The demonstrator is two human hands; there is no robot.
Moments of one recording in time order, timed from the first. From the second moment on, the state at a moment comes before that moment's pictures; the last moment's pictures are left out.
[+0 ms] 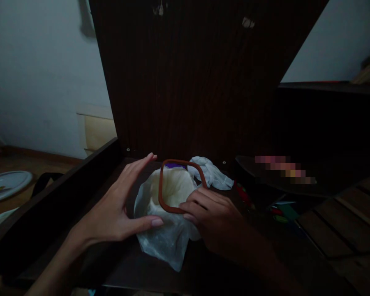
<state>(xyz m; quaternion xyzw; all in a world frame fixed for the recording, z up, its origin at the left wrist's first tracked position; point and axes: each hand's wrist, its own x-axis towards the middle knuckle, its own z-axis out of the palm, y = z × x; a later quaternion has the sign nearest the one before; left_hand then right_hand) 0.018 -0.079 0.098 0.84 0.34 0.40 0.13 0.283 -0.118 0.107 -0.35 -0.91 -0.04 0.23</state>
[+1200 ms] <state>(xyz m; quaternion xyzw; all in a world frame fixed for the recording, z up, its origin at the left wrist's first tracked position) 0.020 -0.040 0.050 0.84 0.36 0.33 0.24 0.331 -0.023 0.063 -0.33 -0.85 0.31 0.29</state>
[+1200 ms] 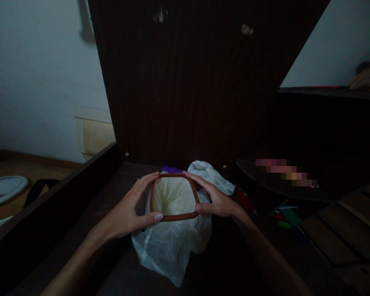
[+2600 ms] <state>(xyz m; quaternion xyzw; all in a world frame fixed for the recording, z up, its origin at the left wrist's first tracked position) 0.027 -0.042 0.034 0.80 0.33 0.38 0.33 0.327 -0.025 0.038 -0.34 -0.78 0.39 0.35</state>
